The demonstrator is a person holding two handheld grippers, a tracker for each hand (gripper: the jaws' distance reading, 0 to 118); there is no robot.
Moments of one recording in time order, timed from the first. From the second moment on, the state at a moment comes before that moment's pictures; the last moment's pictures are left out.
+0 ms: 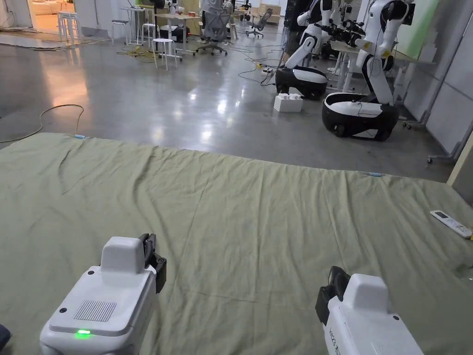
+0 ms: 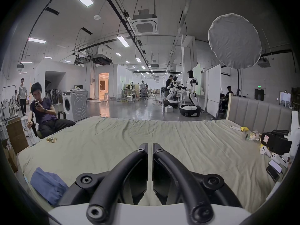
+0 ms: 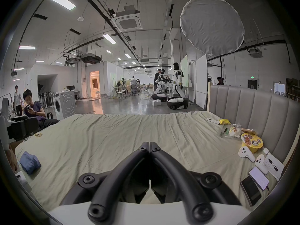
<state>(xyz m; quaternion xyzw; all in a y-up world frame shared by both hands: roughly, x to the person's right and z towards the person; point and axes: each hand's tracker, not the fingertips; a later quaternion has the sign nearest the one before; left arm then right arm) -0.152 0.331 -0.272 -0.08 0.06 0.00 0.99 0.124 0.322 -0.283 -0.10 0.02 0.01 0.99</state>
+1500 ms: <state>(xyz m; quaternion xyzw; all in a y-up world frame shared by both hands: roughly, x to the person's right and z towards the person) -0.156 0.315 -0.270 -0.08 0.08 -0.03 0.99 0.133 0.314 -0.283 -0.09 -0.02 0.02 1.00</state>
